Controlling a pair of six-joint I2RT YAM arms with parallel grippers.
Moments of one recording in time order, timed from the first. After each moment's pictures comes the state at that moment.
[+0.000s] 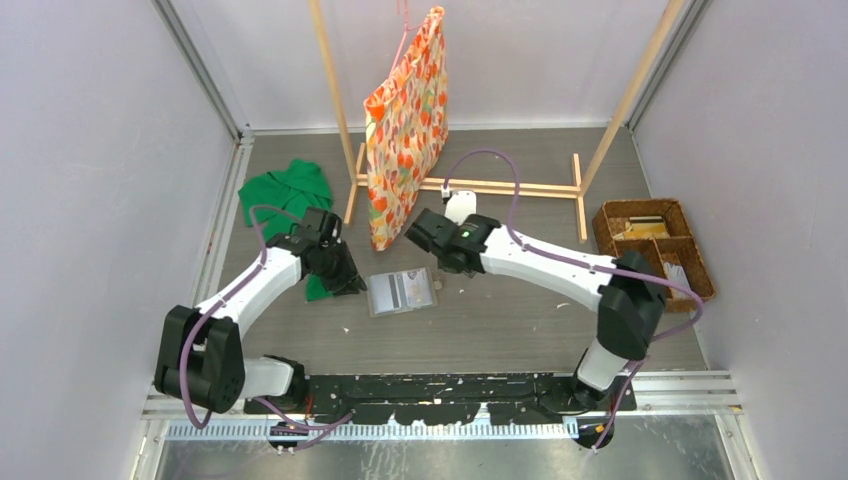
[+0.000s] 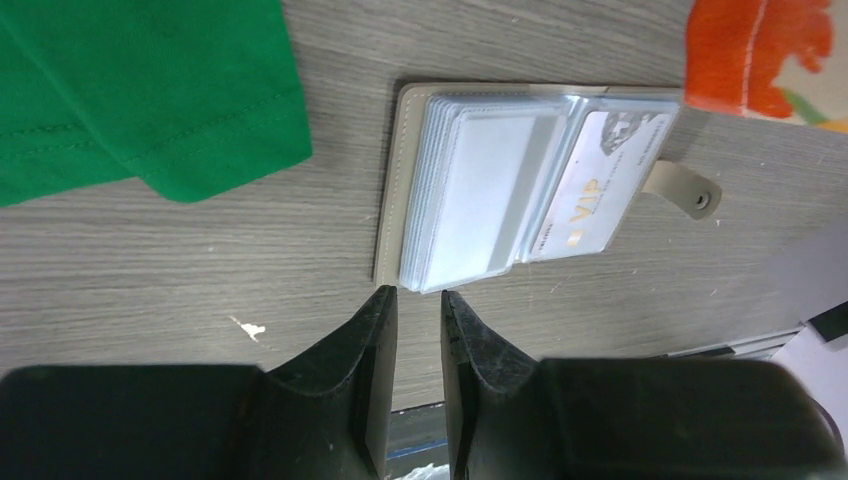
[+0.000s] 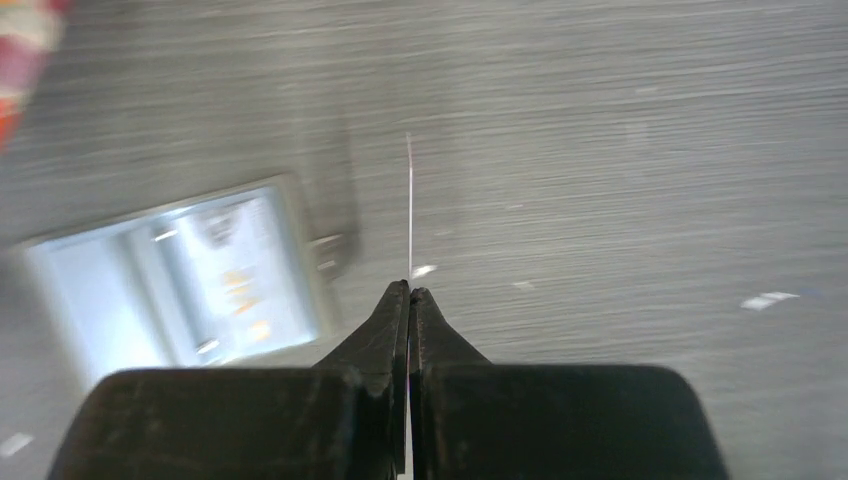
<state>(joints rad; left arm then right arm) -0.30 1.30 0.80 -0.66 0.22 -0.73 0.96 1.64 1.35 -0.83 0.53 0.90</state>
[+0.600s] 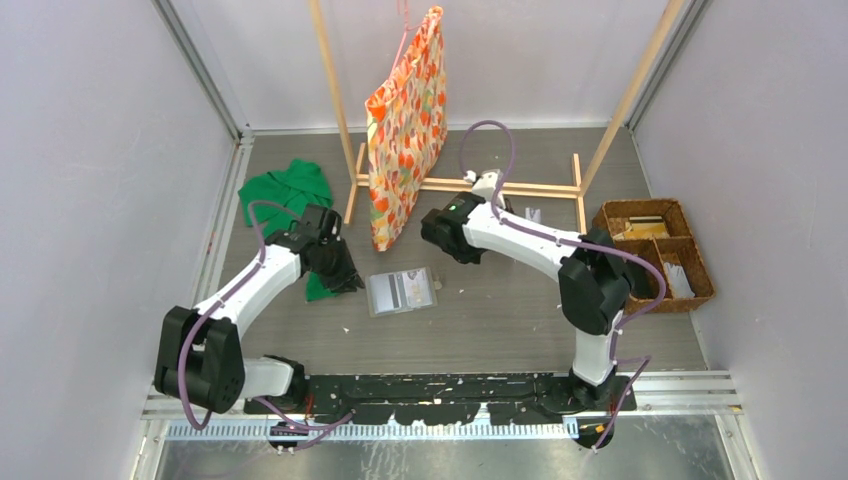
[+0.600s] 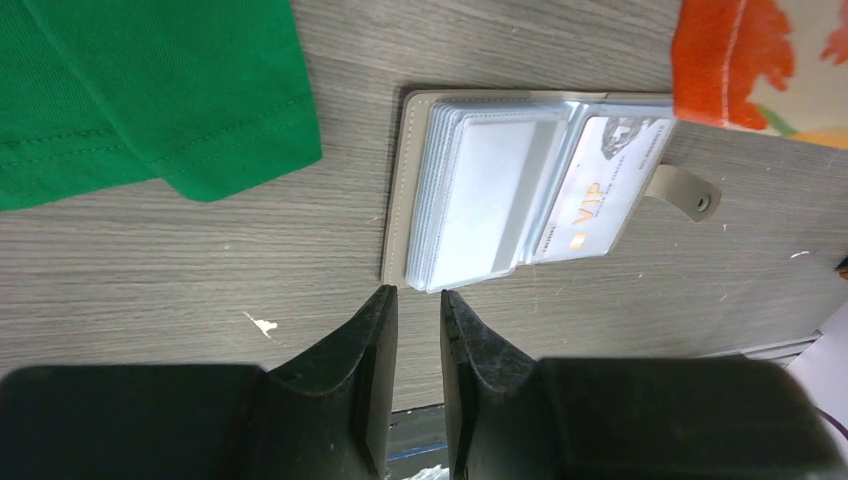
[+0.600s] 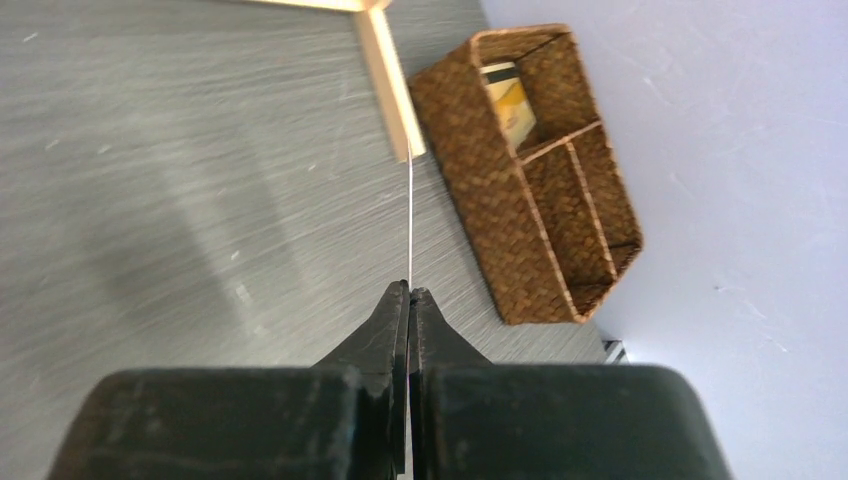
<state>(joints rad) -0.30 1.29 0.82 -0.70 0.19 -0.71 0.88 1.87 1.53 -1.52 1.18 1.15</state>
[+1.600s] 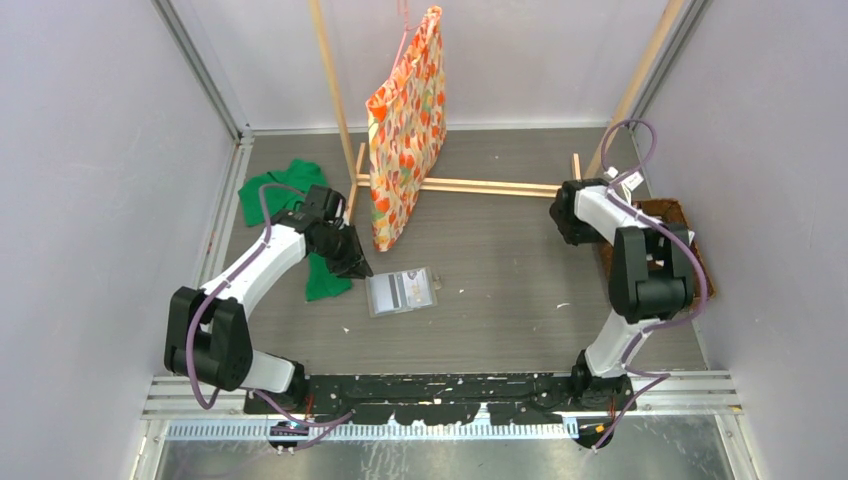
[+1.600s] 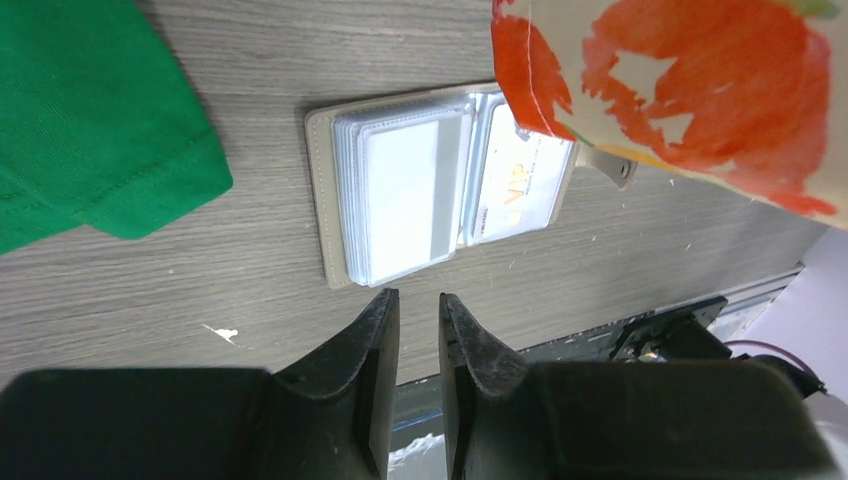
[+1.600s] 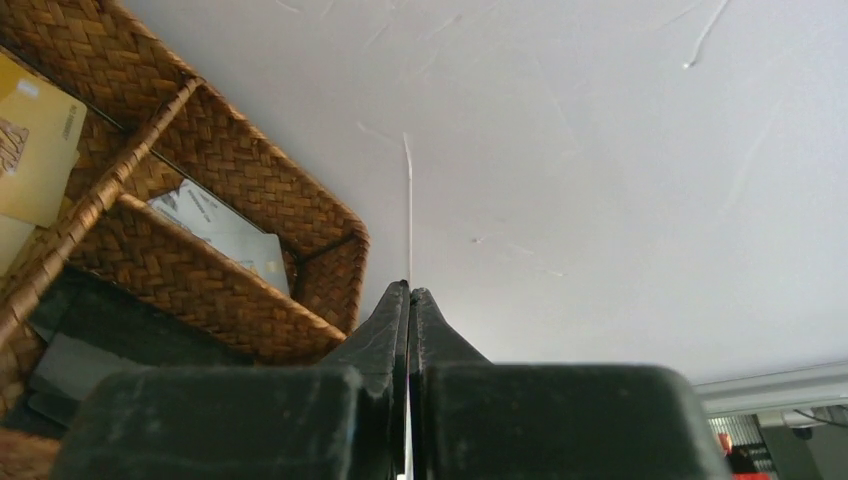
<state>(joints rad) -0.30 1.40 0.99 -0.76 0.29 -0.62 0.11 1.72 1.16 -1.46 1.52 1.07</state>
